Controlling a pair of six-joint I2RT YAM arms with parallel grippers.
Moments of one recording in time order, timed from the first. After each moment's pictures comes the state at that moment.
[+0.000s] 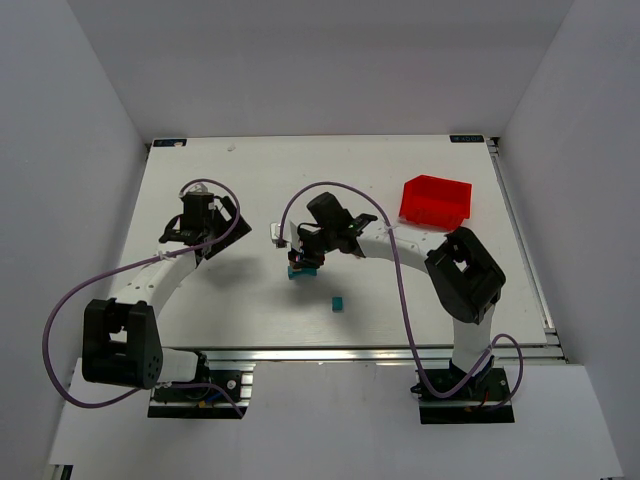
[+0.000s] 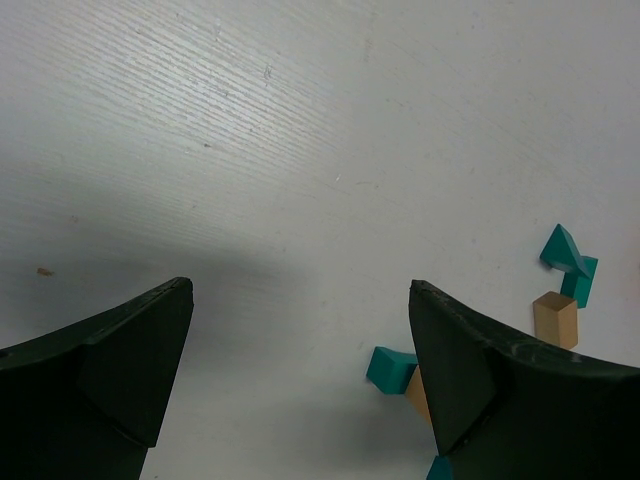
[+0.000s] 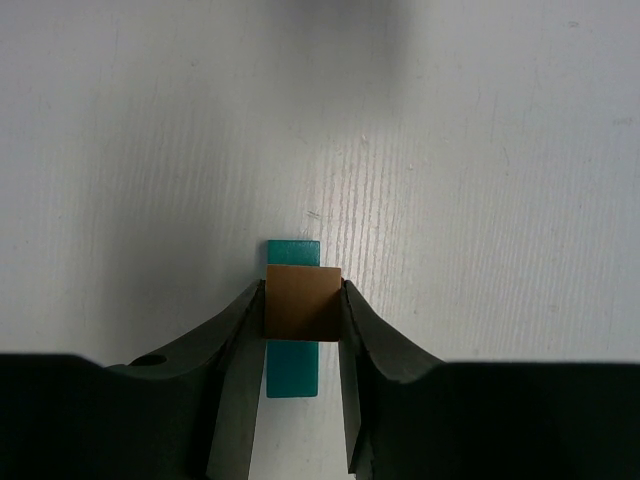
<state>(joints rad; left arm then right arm) -0.13 1.33 0.84 -0.29 -0.01 -0.65 0.84 1.91 1.32 -0.22 -0.57 -0.74</state>
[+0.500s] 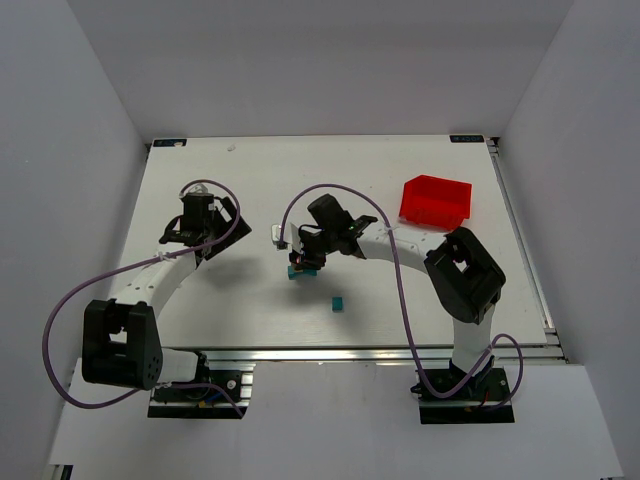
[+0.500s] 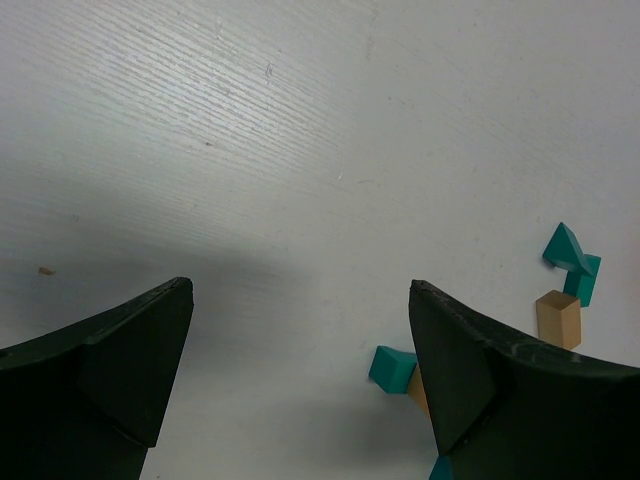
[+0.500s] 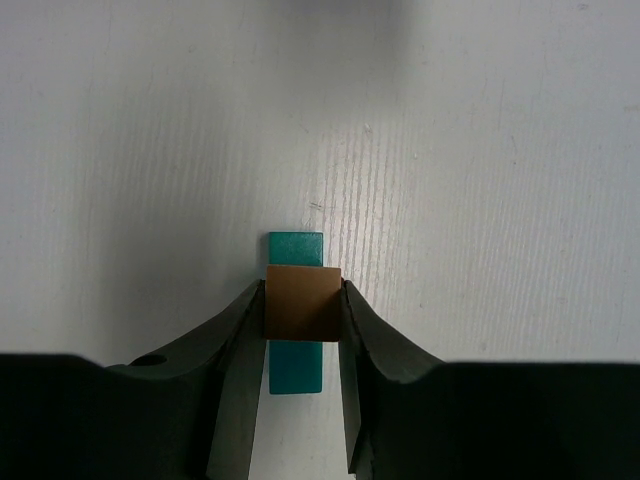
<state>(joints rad) -0.13 1.33 0.83 -0.28 -0.01 -0.65 0.84 1.91 1.30 -0.21 -0.55 -0.74</state>
